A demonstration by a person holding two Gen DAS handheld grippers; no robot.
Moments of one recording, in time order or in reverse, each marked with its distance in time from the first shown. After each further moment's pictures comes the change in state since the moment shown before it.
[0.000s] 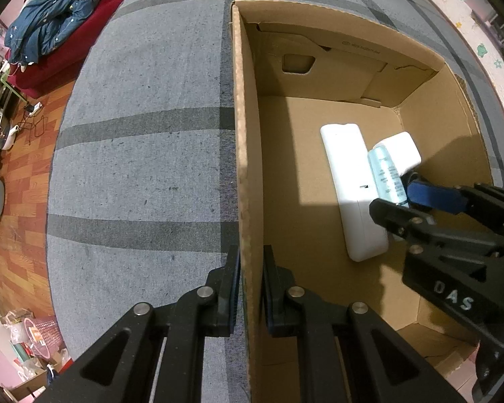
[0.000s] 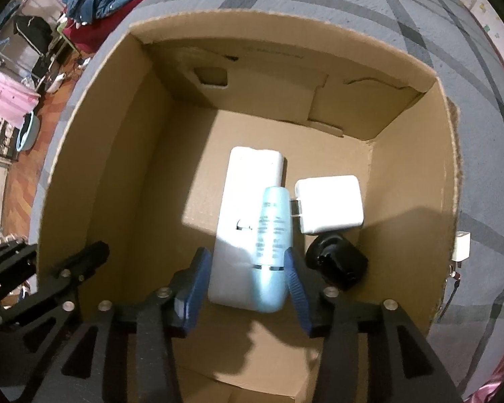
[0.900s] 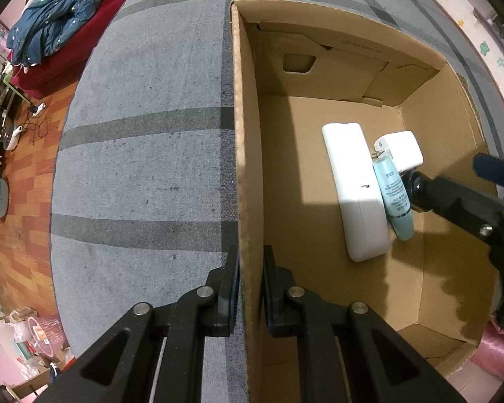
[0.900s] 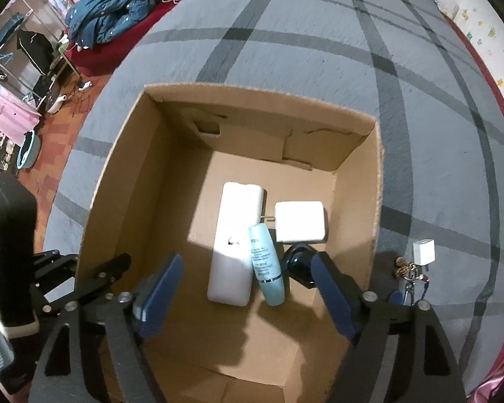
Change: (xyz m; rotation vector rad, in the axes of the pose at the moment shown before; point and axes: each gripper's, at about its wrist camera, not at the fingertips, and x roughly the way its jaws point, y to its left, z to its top) left arm 0.001 -0.003 0.001 0.002 0.003 0.018; right arm -0.061 -0.013 0.000 0.020 -0.111 -0.026
